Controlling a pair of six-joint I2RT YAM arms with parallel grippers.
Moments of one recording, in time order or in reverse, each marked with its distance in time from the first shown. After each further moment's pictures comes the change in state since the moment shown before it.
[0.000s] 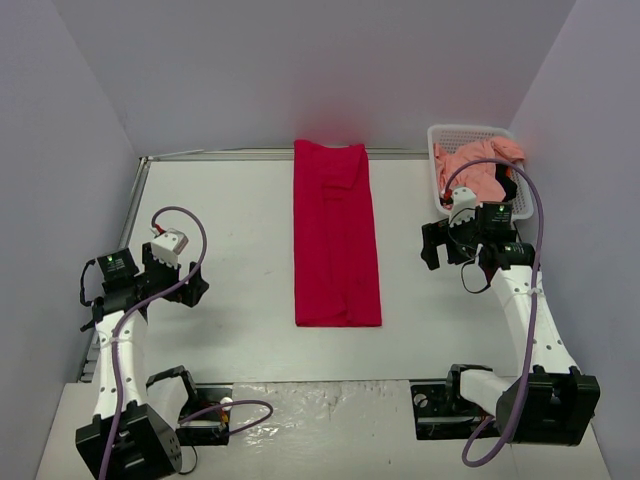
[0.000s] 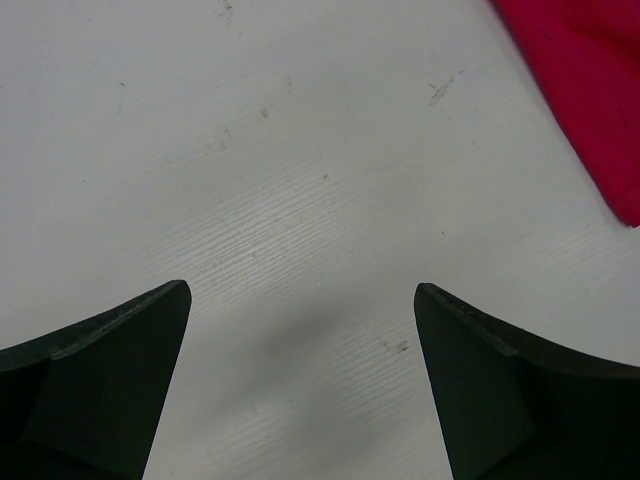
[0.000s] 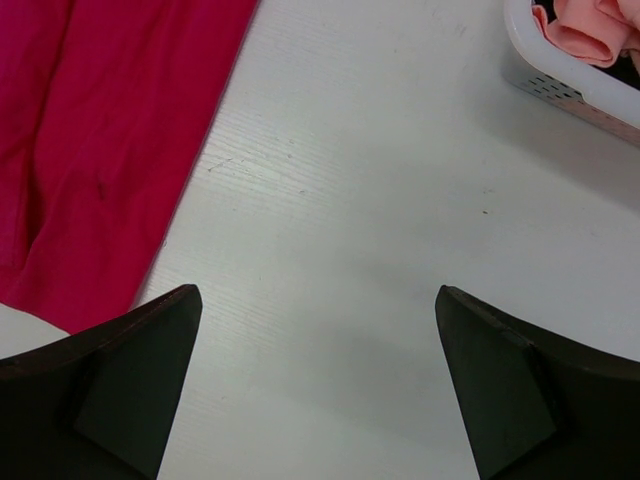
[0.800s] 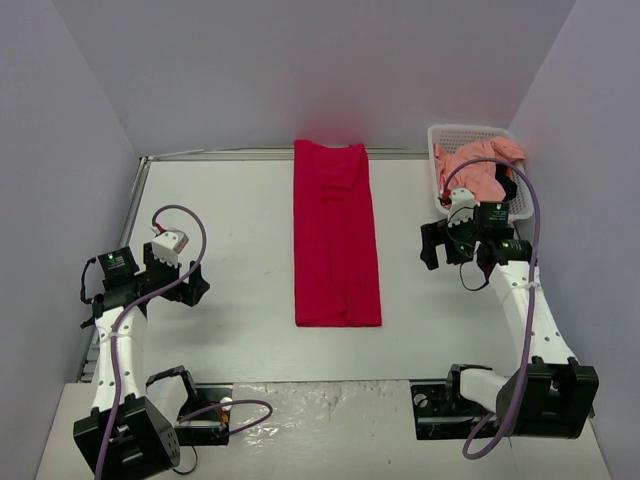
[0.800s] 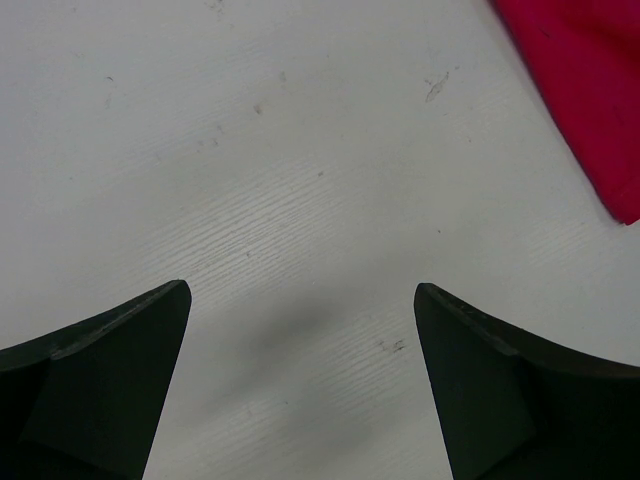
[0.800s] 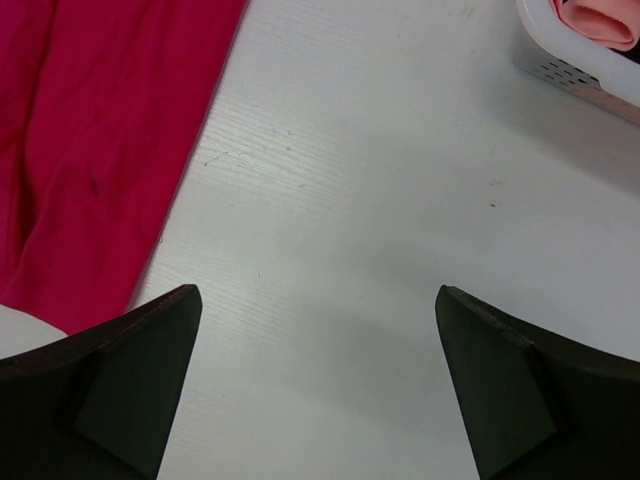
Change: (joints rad) left arm 0.000 0.035 0.008 -0.005 0.009 0.002; right arm -0.001 0.032 0.000 0.000 0.004 0.006
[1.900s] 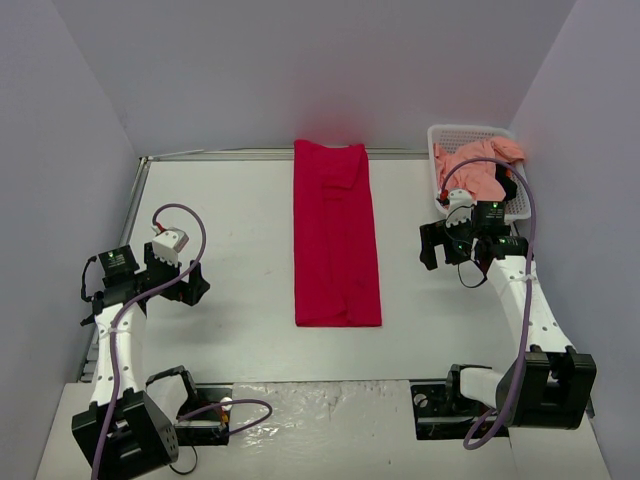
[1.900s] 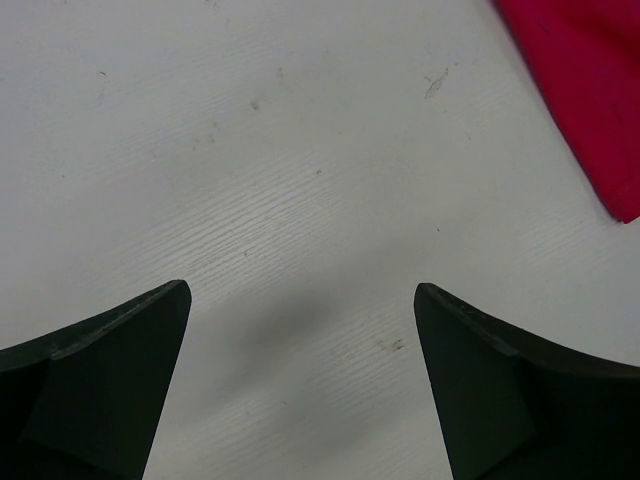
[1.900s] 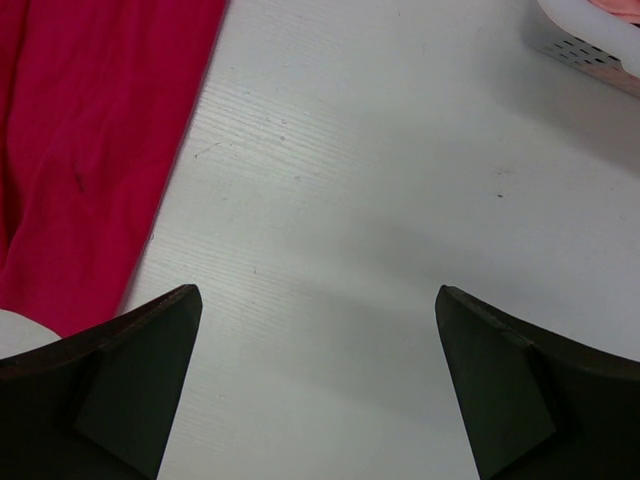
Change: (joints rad) left arm 0.000 0.027 0.007 -0.003 0.005 0.003; right arm 0.000 0.050 0.000 0.001 0.017 0.004
